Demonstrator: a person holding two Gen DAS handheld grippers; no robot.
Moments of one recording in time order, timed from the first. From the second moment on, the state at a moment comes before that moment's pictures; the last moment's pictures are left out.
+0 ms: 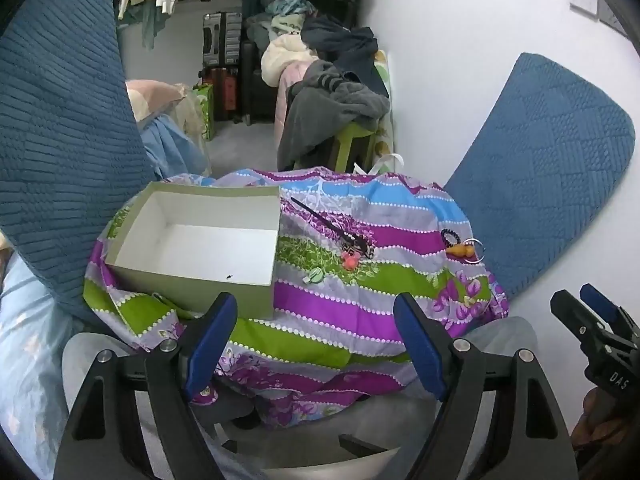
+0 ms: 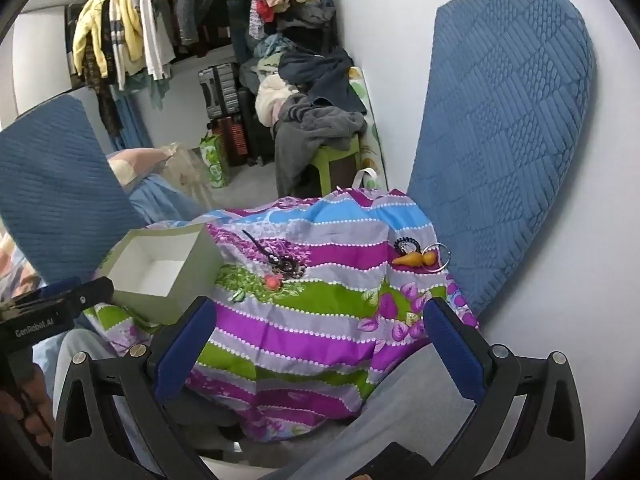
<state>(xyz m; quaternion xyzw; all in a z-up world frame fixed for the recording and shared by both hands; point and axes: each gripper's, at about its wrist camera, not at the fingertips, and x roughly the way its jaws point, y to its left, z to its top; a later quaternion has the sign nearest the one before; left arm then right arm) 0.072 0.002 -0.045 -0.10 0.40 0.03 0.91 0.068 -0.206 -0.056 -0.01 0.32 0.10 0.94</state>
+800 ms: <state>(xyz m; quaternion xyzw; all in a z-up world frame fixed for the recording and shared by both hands) 0.090 0.001 -0.060 -0.10 0.42 0.04 0.90 0.083 -0.213 -0.074 -0.01 0.34 0.09 0.93</state>
